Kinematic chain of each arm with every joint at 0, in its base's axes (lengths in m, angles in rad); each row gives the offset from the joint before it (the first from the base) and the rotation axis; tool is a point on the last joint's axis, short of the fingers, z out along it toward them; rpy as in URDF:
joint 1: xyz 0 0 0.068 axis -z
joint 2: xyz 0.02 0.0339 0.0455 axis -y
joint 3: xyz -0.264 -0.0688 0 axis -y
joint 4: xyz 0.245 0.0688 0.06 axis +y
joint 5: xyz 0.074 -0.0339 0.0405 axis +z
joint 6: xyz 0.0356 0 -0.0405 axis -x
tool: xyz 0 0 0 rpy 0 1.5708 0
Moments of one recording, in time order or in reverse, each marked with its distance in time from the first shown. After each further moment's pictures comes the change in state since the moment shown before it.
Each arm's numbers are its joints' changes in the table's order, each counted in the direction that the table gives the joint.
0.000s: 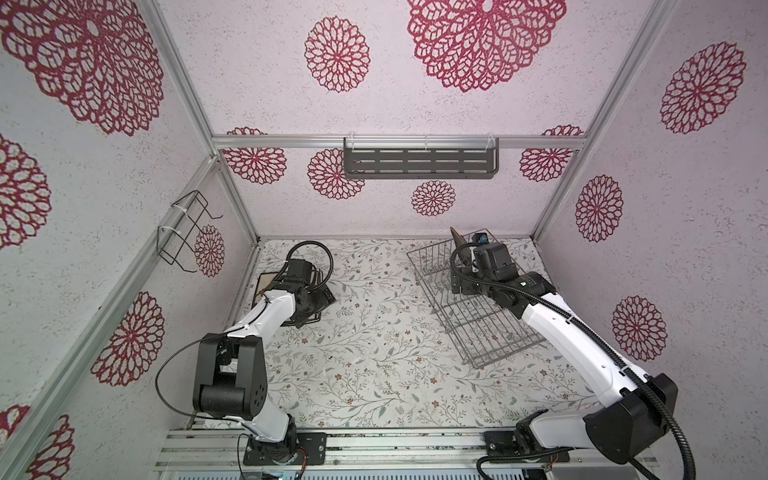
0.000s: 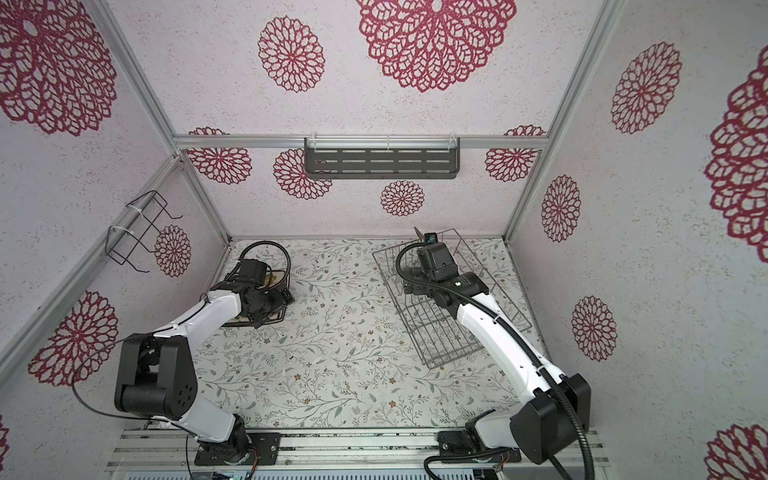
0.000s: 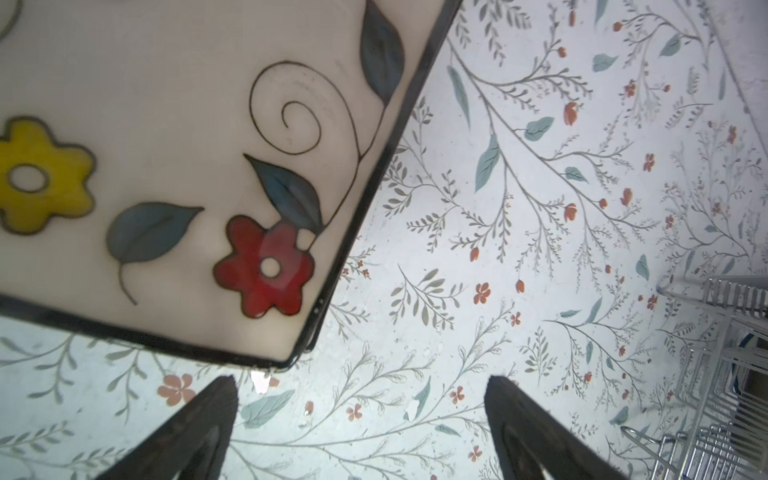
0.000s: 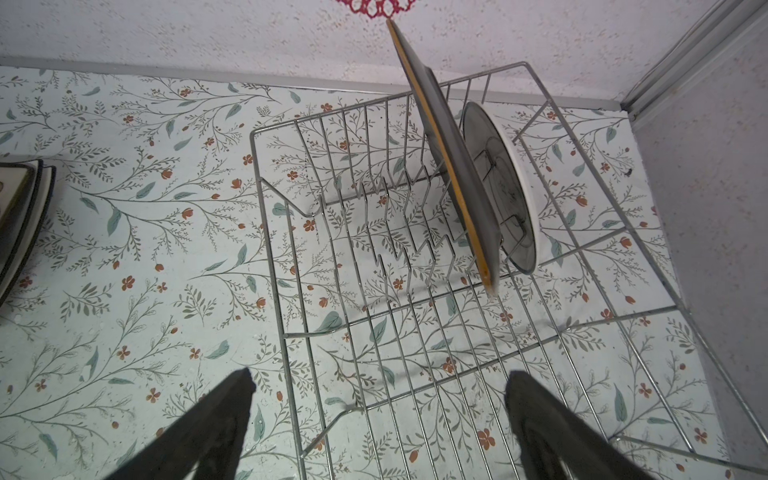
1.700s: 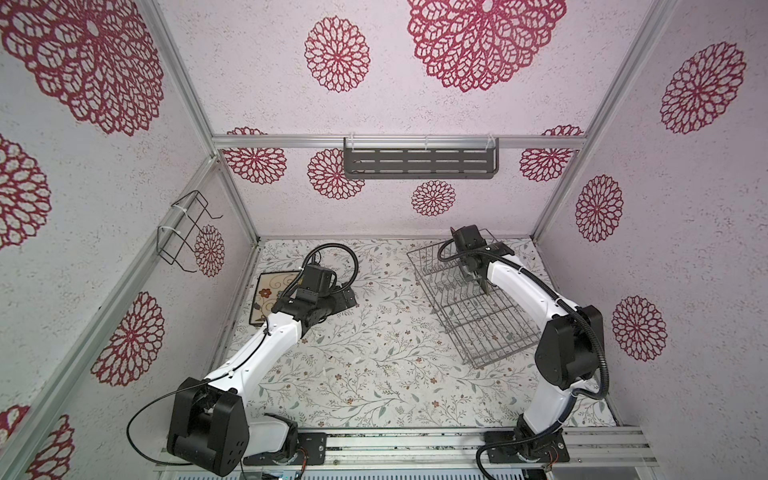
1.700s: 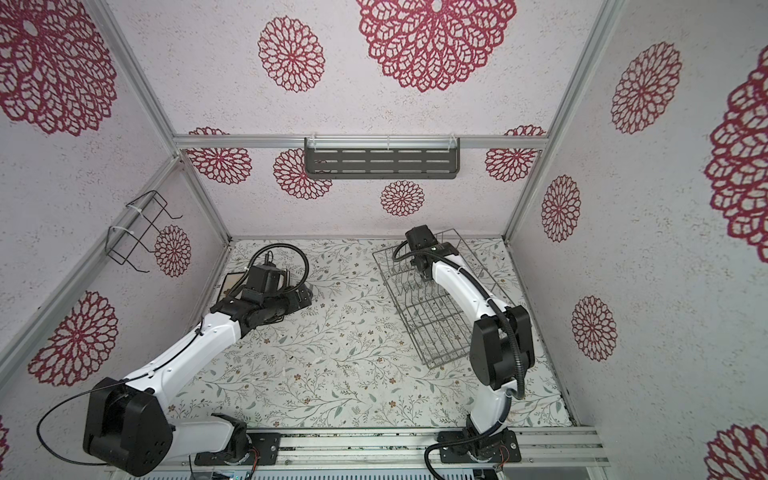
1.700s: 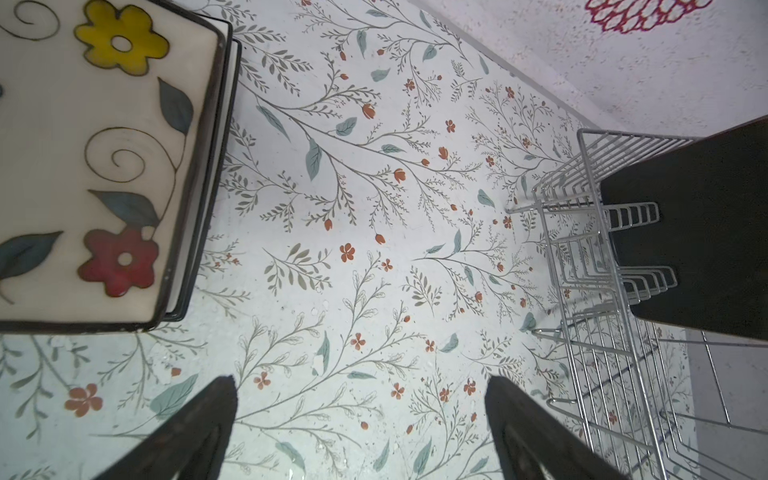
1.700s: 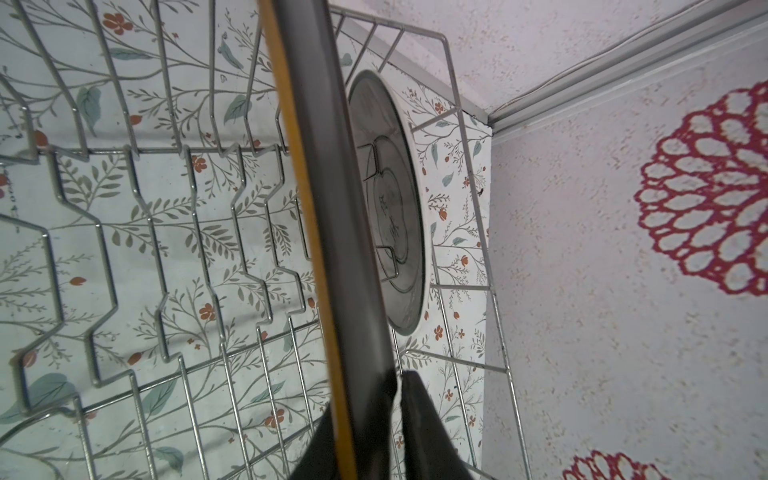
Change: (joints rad) left arm 0.217 0.233 -0.097 -0.135 0.076 -0.048; right arm 0.084 -0.449 0.304 0.115 -0.352 0.341
